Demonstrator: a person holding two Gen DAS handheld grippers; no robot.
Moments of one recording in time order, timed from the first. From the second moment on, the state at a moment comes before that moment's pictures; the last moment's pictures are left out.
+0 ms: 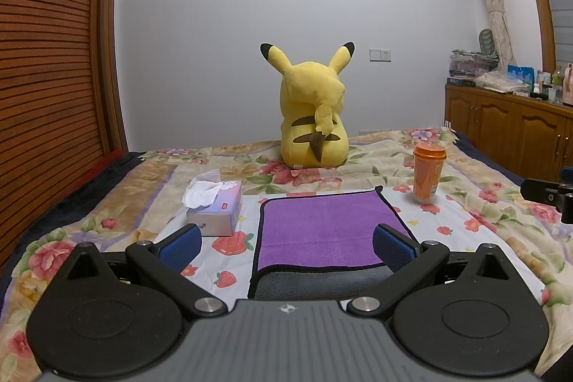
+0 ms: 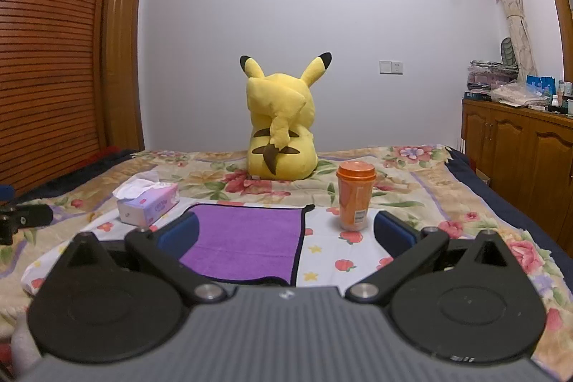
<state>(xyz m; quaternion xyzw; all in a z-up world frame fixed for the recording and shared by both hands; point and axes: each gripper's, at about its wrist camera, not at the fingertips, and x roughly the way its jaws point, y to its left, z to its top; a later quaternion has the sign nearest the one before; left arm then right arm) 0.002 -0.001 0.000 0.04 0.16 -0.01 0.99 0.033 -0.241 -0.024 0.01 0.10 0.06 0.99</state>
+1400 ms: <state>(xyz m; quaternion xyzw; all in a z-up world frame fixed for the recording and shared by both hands) 0.001 -0.002 -0.002 0.04 0.16 -0.01 0.99 0.036 -0.241 -0.026 0.01 0.10 0.06 0.99</state>
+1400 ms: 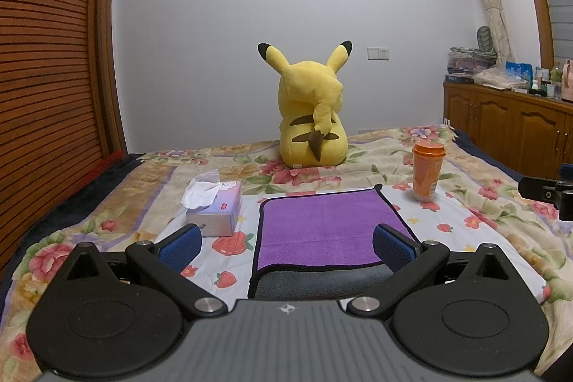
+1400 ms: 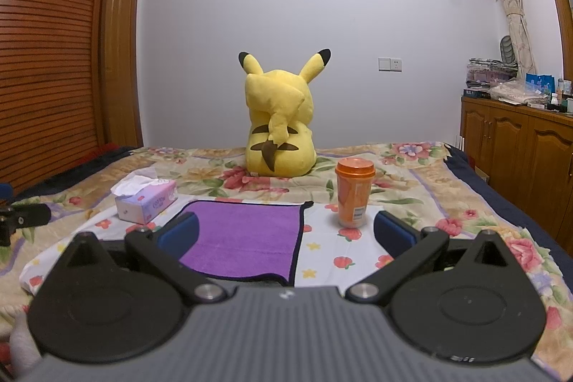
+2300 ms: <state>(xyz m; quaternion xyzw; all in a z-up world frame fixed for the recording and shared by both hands) 0.016 -0.002 -0.015 0.05 0.20 -0.02 0.98 0.048 -0.238 -0.034 0.00 0.13 0.06 0.99</state>
